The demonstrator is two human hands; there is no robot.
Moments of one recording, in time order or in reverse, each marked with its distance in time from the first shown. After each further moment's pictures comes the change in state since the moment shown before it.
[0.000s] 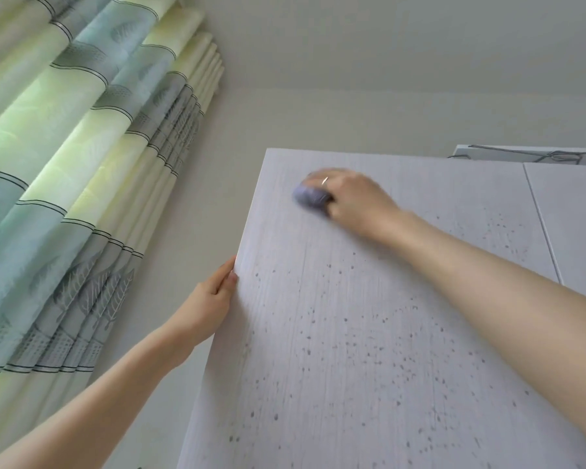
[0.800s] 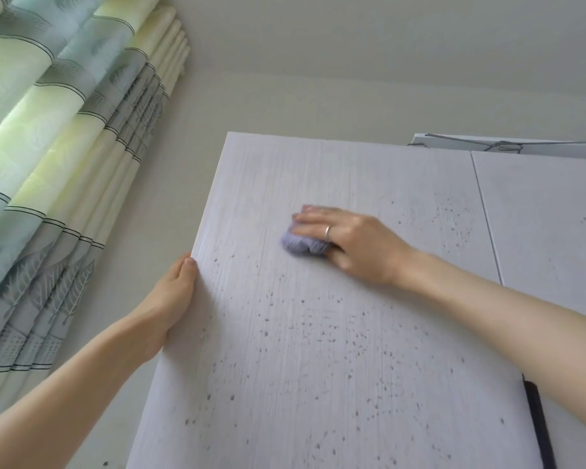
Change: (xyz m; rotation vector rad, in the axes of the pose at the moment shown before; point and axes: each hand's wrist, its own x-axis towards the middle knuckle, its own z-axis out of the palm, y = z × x) left_hand 0.002 -0.004 0.014 -0.174 0.084 -0.242; right_hand -0.098 0.014 -0.004 0.017 -0.023 -0.197
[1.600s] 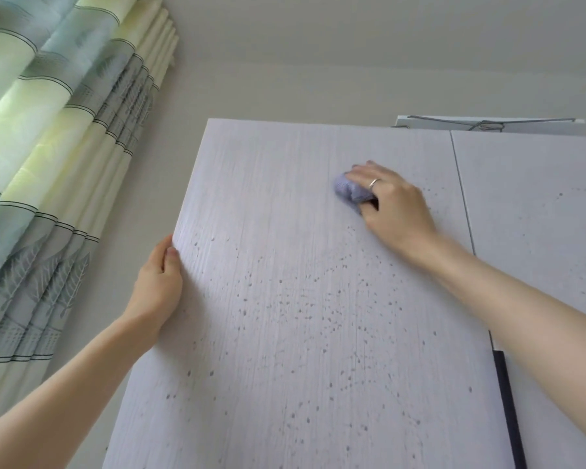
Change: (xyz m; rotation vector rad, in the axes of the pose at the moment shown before) left_hand -0.015 -0.003 0.019 0.148 0.280 0.240; right_hand -0.030 0.034 -0.013 -0.040 0.305 0.444
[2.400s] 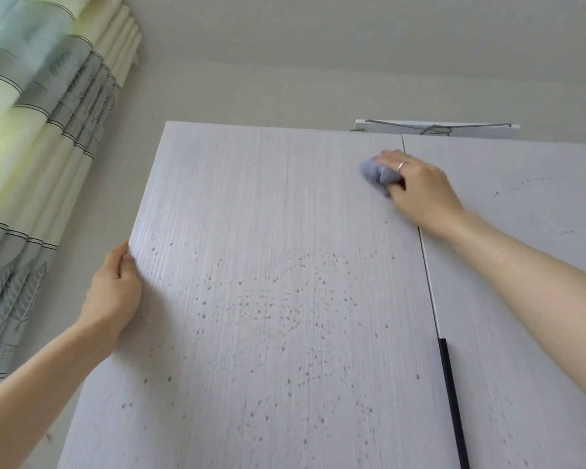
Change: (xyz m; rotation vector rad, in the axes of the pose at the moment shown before) left_hand 0.001 0.000 0.006 0.097 0.038 -0.037; right_hand 0.004 0.078 -0.060 -0.149 -0.025 0.092
